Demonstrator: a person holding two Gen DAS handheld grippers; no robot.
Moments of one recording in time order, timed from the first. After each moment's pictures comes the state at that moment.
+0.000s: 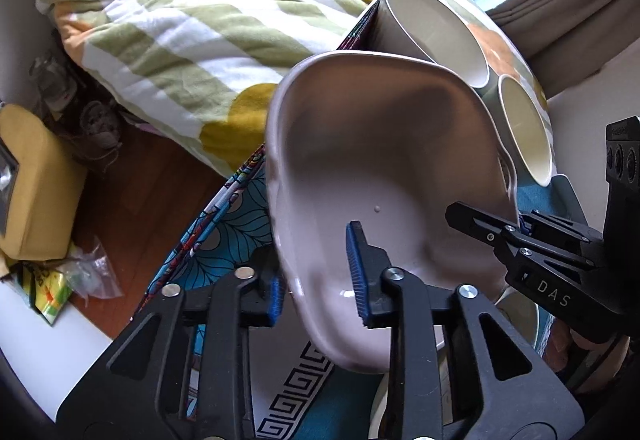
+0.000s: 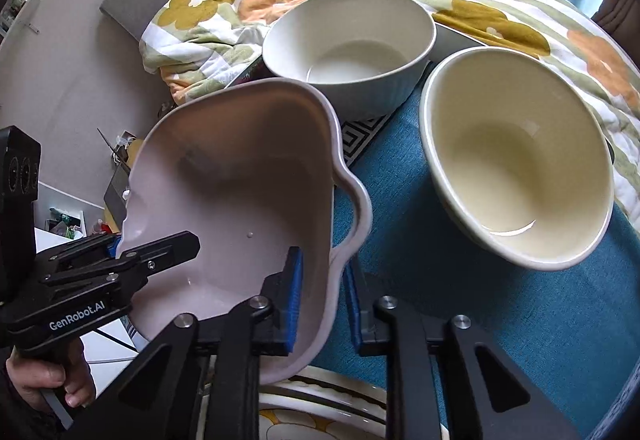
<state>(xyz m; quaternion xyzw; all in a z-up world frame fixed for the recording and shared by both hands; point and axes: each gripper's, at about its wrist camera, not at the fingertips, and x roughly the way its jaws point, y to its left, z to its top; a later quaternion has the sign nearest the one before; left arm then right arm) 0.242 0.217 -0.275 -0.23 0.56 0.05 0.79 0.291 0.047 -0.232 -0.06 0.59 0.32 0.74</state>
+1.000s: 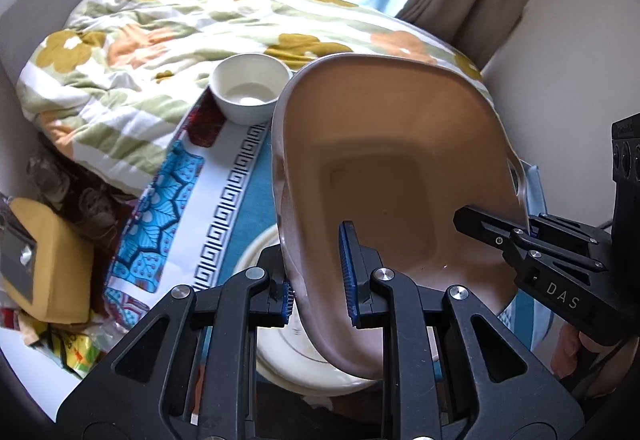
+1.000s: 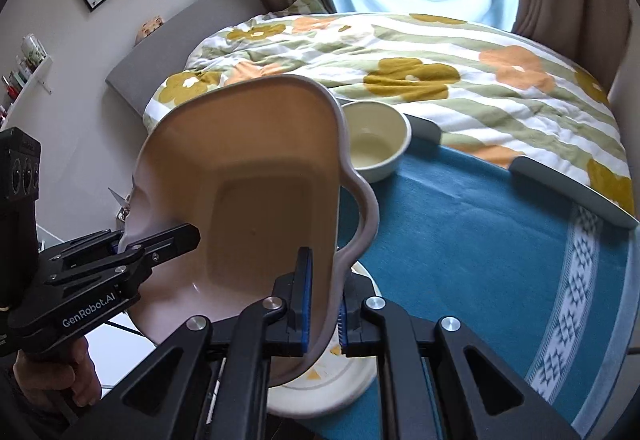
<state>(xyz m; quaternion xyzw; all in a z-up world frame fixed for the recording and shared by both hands) 0.170 0.071 -0.130 -0.11 0.49 -0.03 0.87 0.174 -0.107 -0.108 0.01 0.50 0.25 0.83</state>
